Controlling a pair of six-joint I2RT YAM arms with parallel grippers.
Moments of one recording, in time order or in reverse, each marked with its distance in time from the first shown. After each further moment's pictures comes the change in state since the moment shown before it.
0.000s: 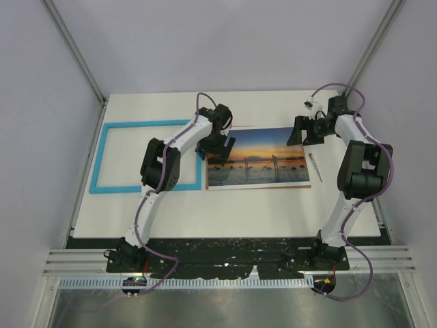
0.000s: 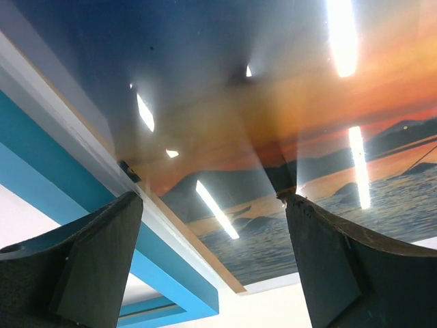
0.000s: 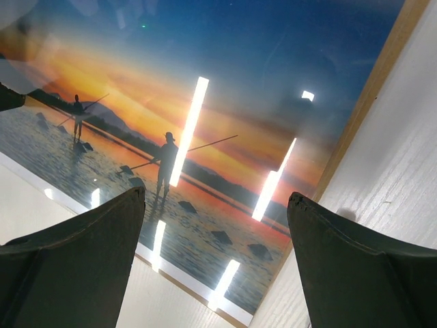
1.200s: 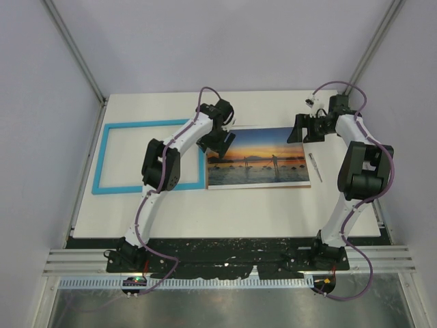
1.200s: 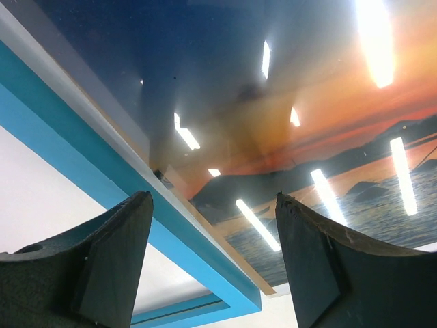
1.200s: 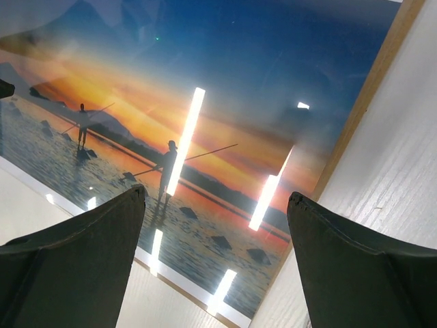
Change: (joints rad) left arm 0.006 0.011 0.082 -0.018 -0.053 0.130; right arm -0.005 -0.019 0.000 0.035 -0.006 0.017
